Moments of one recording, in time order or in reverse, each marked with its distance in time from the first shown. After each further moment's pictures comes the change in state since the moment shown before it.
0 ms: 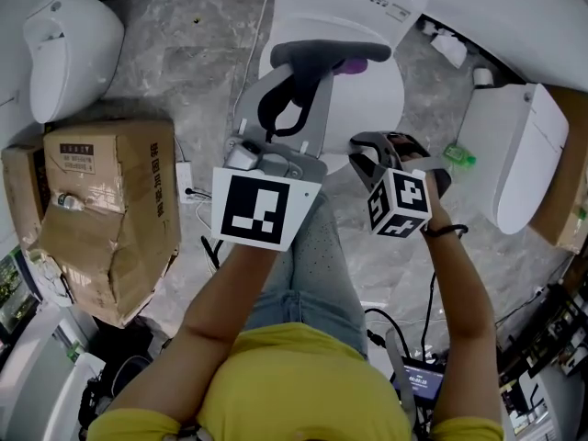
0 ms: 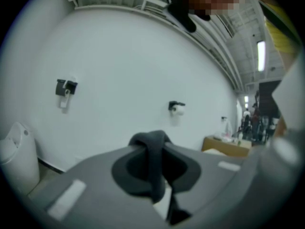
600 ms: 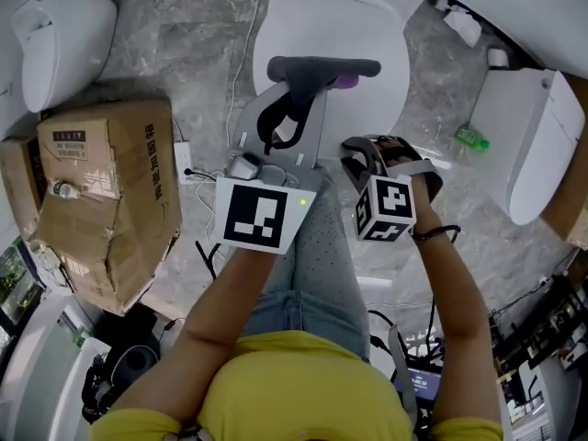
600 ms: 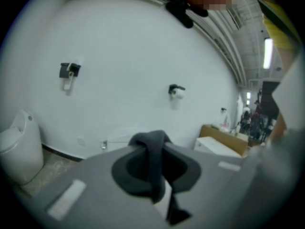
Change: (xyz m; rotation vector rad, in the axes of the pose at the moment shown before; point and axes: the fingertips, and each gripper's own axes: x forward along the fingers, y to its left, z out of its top) left arm -0.020 -0.015 -0.091 -0.041 0.161 0.003; right arm 0.050 0.065 -0.012 -0.027 0.017 0.101
